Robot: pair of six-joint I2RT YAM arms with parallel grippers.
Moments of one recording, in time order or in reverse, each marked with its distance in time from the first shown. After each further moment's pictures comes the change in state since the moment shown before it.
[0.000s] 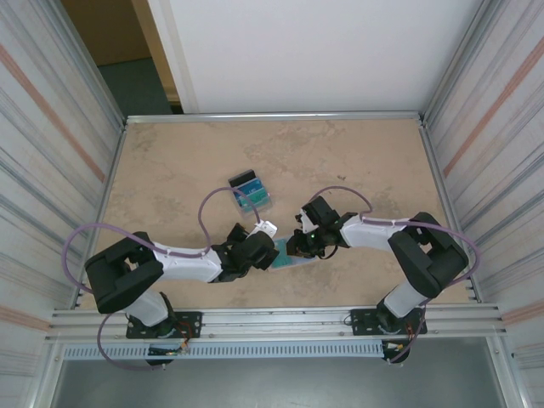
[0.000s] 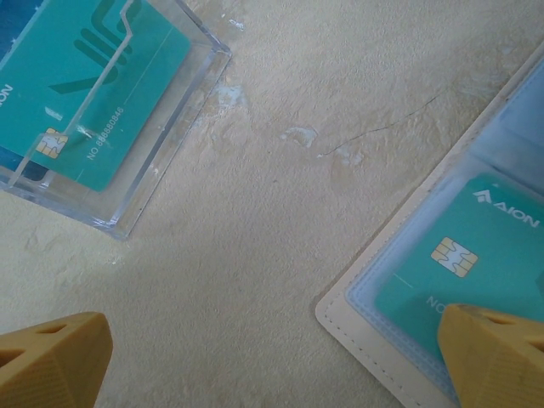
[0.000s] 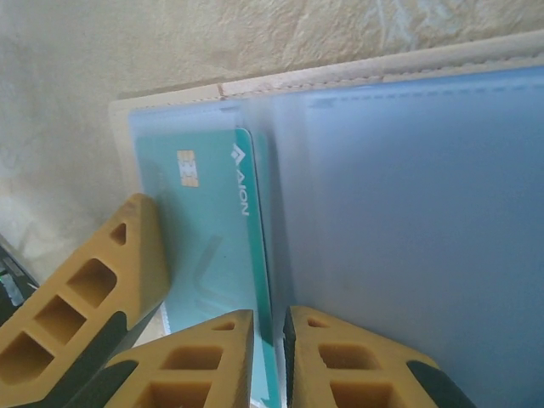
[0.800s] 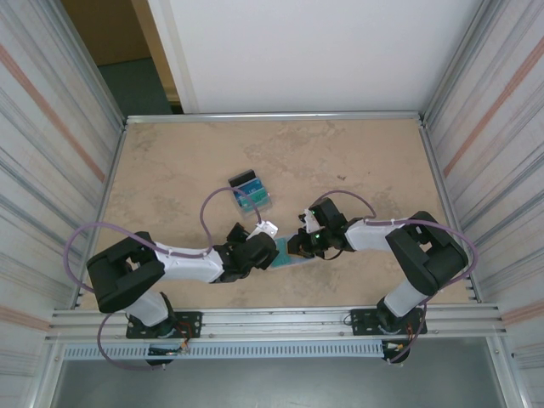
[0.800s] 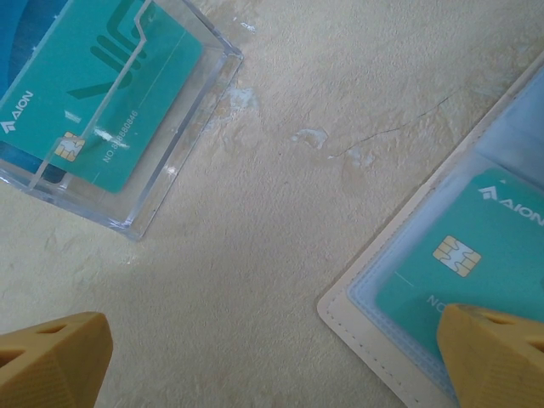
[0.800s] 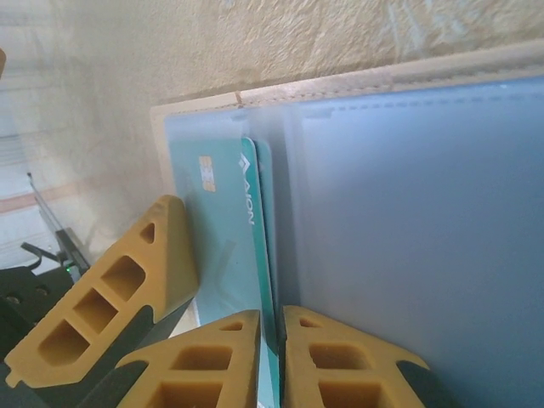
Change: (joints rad) left arm -0.017 0.010 0.013 -0.019 -0.045 0.000; right arm -0.054 0.009 -0.096 0.215 -0.138 0.057
